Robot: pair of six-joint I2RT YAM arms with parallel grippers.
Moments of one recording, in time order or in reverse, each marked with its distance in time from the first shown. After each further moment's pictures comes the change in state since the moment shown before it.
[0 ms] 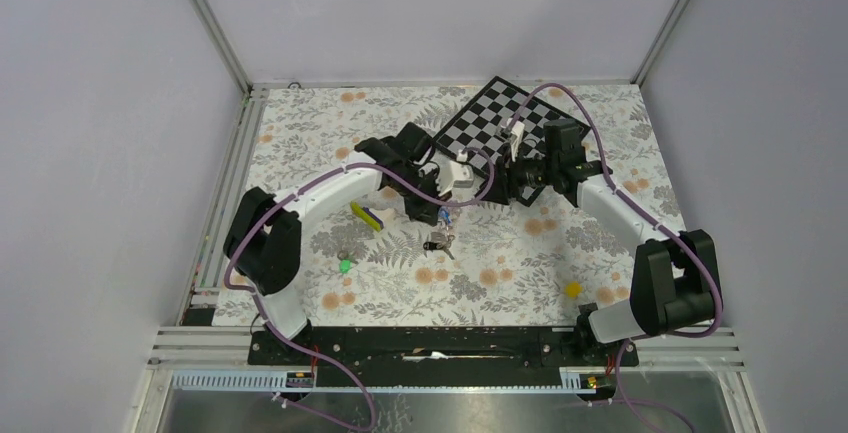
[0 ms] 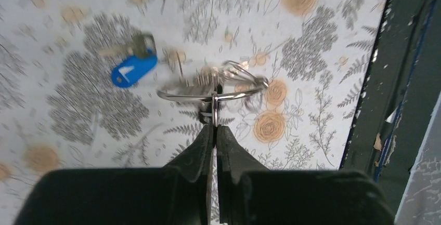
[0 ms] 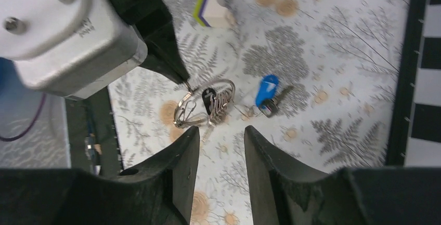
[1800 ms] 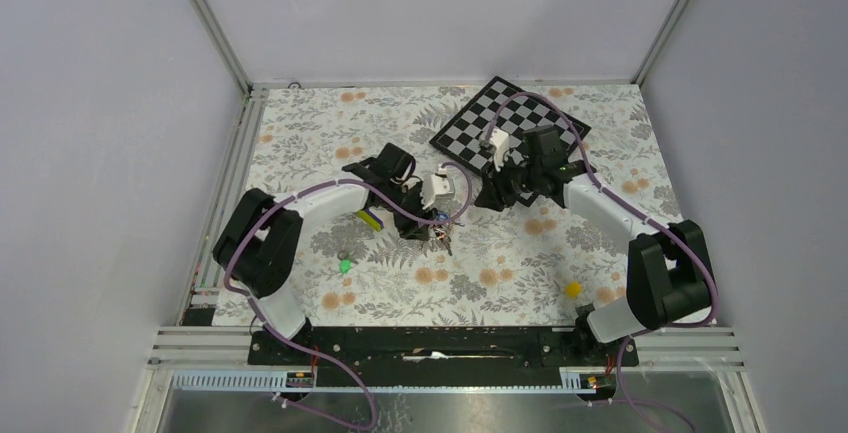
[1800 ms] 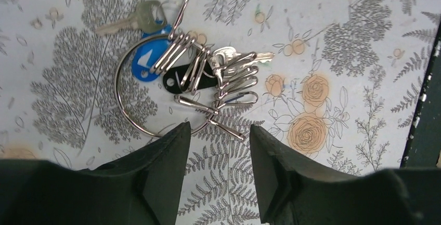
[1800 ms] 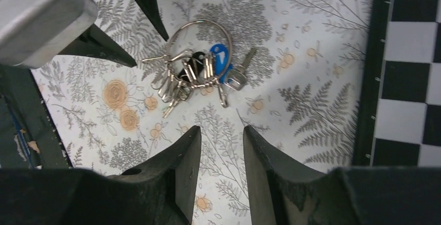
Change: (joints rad) left arm 0.090 -0.050 -0.266 0.327 0.101 0.079; right arm 0.114 0.054 0.024 -0.072 0.240 -0.069
